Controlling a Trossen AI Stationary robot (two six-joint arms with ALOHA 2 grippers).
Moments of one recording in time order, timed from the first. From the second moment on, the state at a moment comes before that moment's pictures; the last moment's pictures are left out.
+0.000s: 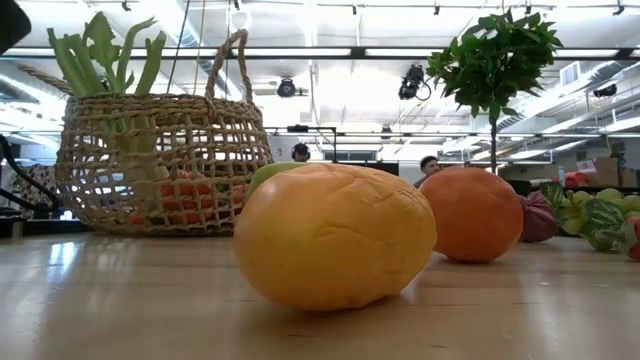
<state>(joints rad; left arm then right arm) -0.80 2.02 1.43 -0.70 0.11 -2.08 0.90 2.03 2.00 -1.41 0.40 1.39</state>
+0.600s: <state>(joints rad) -0.68 1.92 1.43 -0.71 0.14 -1.79 0.90 2.03 2.00 -1.47 0.40 1.39</state>
